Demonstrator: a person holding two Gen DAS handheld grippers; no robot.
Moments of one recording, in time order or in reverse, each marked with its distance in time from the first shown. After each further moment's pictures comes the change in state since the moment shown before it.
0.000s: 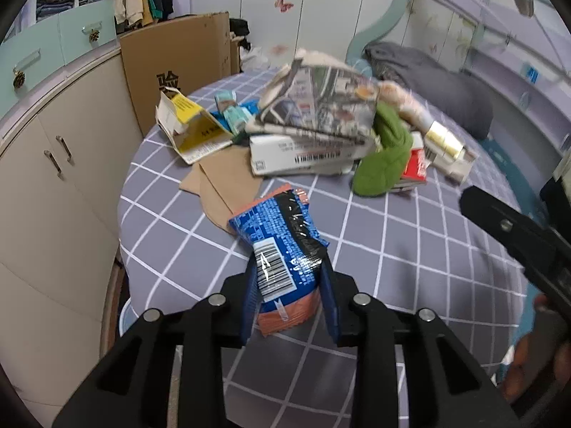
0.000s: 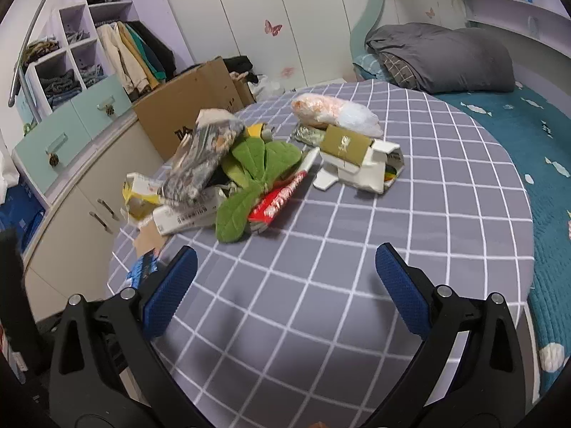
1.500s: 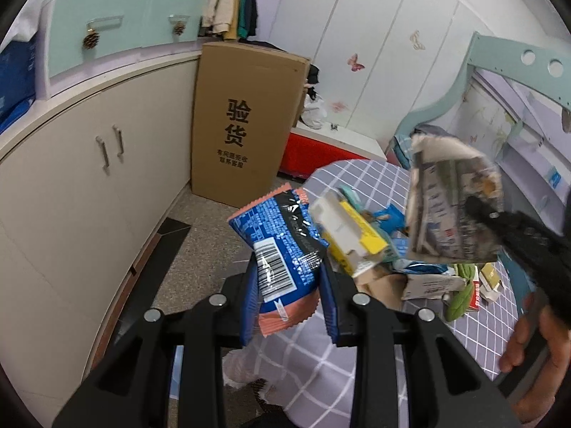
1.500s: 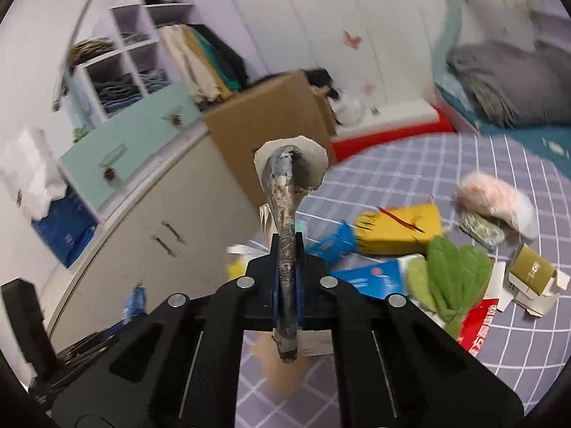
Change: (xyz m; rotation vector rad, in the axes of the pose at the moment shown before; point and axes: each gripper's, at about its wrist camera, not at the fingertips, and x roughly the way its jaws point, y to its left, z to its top) left arm -0.050 0.171 0.045 -0.281 -0.173 0.033; right arm 0.053 0.140 0.090 -0.106 -0.035 0.259
